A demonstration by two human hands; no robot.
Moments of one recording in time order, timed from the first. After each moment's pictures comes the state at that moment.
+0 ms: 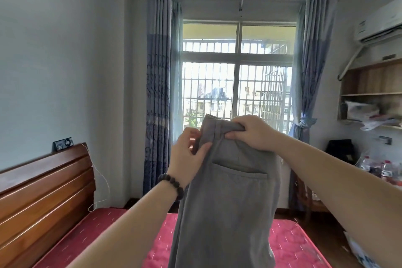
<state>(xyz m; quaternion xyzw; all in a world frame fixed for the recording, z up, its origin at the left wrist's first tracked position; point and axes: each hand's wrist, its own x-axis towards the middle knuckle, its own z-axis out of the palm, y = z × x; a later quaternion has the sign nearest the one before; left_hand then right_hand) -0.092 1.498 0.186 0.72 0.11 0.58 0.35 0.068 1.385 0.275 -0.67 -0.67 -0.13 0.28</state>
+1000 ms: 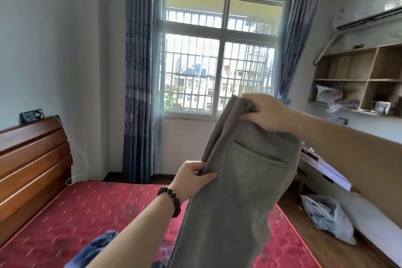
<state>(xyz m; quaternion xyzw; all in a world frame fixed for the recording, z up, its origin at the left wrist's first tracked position) -0.114 1.481 0.095 0.78 0.13 0.31 0.52 0.026 1.333 0.283 -0.73 -0.63 -0.12 0.24</state>
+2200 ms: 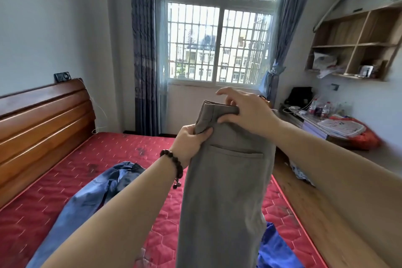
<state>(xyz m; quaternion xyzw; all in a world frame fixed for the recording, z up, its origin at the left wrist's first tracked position) -0.214 1.142 0.070 0.61 0.13 0.37 0.69 -0.070 1.035 0.162 -0.67 -0.67 -0.19 0.26</state>
